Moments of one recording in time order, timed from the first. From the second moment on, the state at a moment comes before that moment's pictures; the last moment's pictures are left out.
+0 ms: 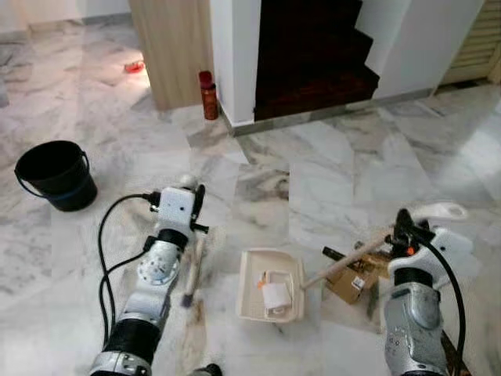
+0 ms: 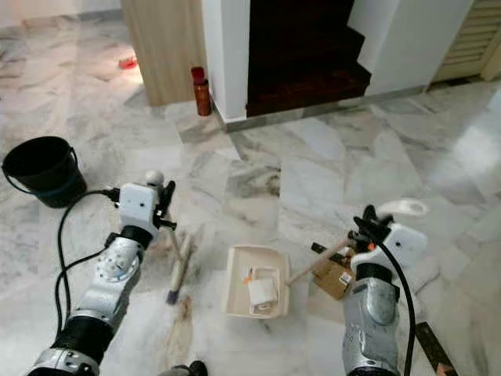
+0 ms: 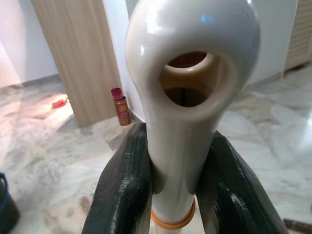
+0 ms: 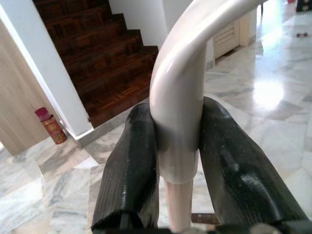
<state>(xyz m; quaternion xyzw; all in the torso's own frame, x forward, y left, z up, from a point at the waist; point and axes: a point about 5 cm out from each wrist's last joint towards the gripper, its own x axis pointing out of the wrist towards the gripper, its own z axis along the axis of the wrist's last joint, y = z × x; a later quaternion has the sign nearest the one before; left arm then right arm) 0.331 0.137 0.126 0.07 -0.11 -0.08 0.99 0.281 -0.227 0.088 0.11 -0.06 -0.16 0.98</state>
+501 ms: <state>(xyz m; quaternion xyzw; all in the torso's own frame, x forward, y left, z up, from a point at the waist) 0.331 0.138 0.125 0.07 -0.11 -0.08 0.99 0.284 -0.223 0.086 0.10 -0.06 -0.15 0.98</state>
